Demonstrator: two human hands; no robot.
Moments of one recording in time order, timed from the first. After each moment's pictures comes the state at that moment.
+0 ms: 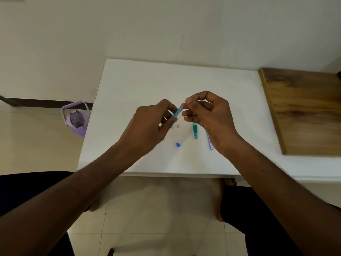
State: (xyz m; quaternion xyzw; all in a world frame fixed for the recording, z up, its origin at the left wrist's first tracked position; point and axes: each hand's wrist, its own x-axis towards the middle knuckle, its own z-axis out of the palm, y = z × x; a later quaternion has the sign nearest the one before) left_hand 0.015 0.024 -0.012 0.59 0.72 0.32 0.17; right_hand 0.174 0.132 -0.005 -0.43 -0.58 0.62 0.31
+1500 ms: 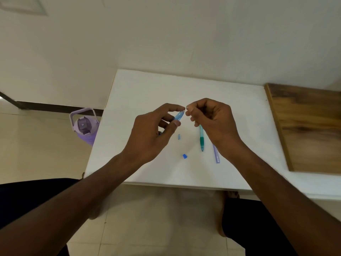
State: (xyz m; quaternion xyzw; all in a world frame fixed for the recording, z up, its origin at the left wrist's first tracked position) left_hand 0.001 0.018 -0.009 0.51 0.70 0.45 0.23; right_hand 0.155 0.144 -0.001 -0.40 -0.72 0.50 0.28
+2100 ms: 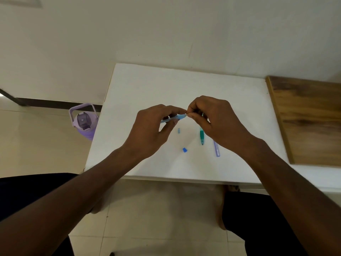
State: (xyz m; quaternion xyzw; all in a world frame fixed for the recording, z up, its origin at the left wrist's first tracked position) left_hand 0.002 0.016 -0.011 0.59 0.70 0.38 0.15; right_hand 0.169 0.150 0.010 -0.26 -0.93 0.23 0.14
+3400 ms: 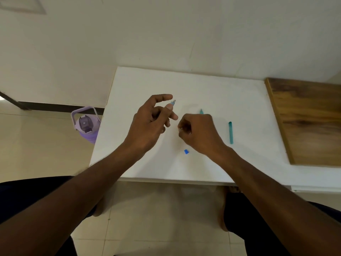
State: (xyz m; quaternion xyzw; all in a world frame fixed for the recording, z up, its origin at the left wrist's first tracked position) left_hand -0.008 0.022 -0.015 0.37 0.64 0.55 0.39; right_hand 0.140 0.128 -0.038 -0.40 -0.88 0.24 0.08
